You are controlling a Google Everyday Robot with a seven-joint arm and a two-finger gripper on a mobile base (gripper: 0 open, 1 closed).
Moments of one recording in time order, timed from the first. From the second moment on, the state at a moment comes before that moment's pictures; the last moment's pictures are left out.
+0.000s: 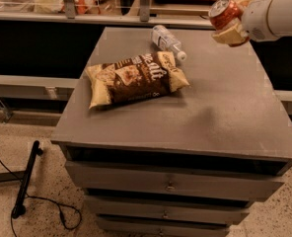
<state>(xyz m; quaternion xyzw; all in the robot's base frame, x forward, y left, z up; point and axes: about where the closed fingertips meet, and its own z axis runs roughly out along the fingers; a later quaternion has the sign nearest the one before) 0.664 -0.229 0.999 -0.45 0.72 -0.10 0.53</state>
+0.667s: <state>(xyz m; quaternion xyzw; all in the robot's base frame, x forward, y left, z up) 0.614 -0.243 1.007 -0.57 0.70 -0.14 0.41</state>
